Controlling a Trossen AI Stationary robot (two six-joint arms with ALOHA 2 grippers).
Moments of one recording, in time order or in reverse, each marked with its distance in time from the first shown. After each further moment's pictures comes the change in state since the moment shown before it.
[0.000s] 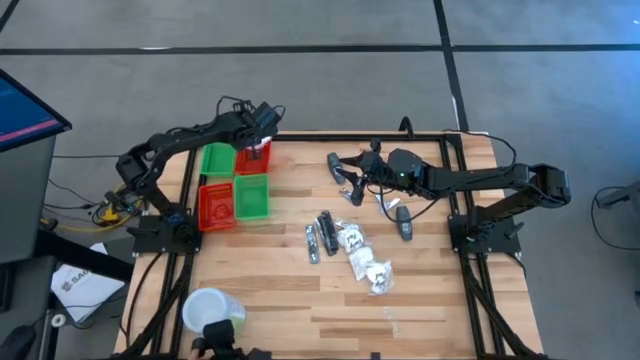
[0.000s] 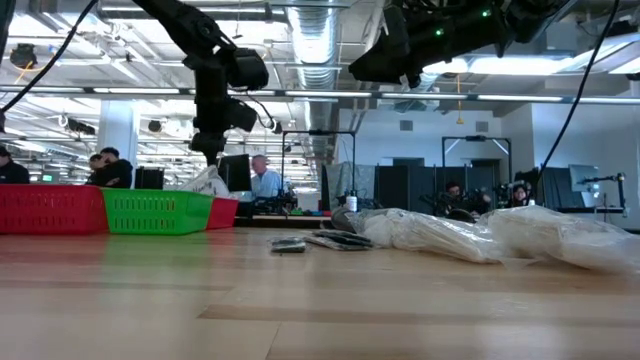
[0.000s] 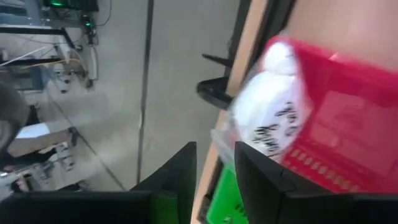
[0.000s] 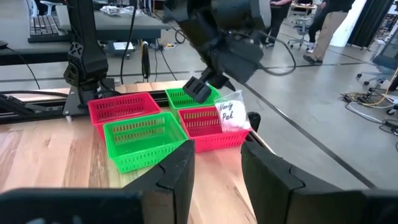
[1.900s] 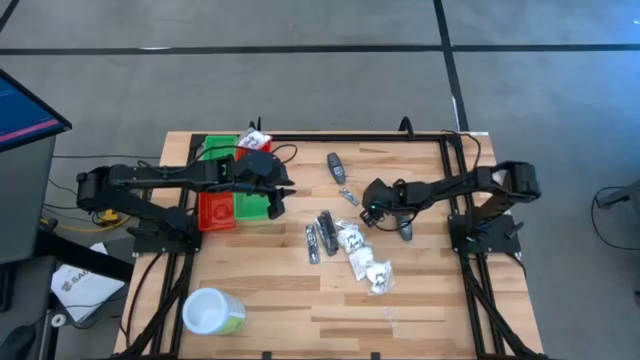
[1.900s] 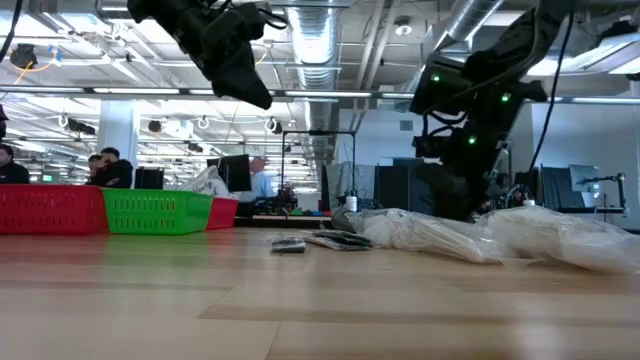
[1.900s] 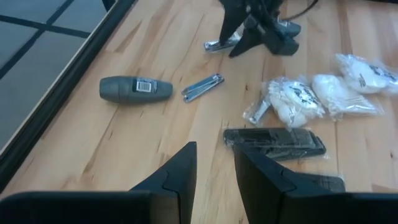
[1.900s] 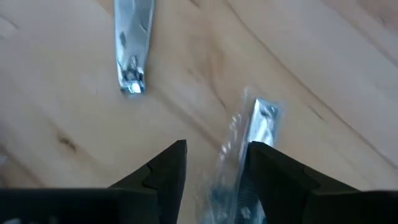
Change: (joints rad) left arm -0.482 -0.374 -0.302 0.389 0.607 -0.578; right arm 0.052 0.255 -0.067 -0.705 0.211 0.666
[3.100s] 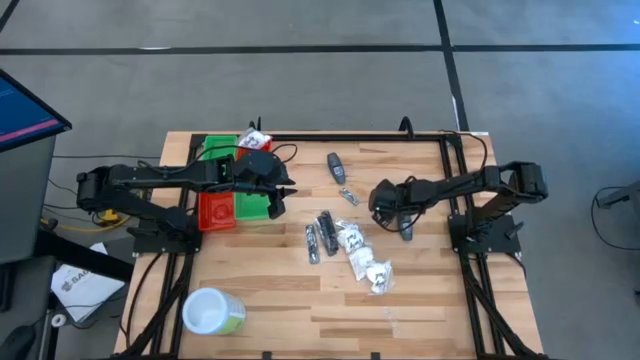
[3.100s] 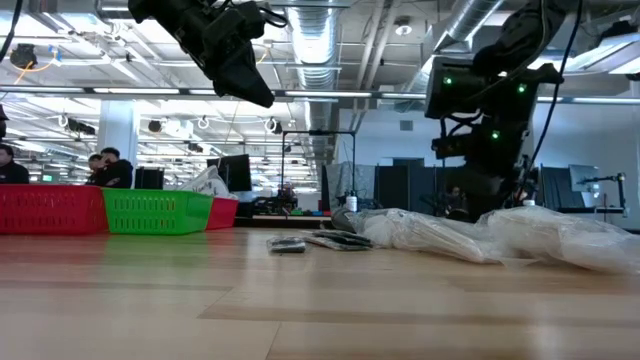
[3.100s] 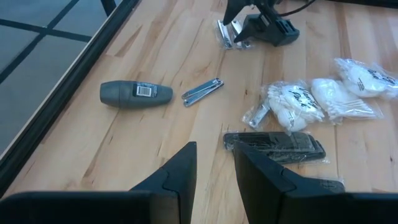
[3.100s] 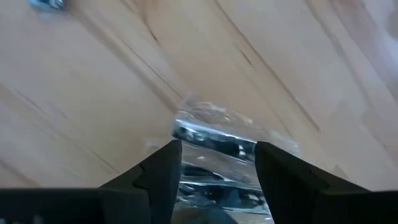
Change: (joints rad) left arm 0.000 0.000 0.000 0.009 0.001 0.003; right arm 0.009 -0.062 0.010 -0.288 0.060 -0.036
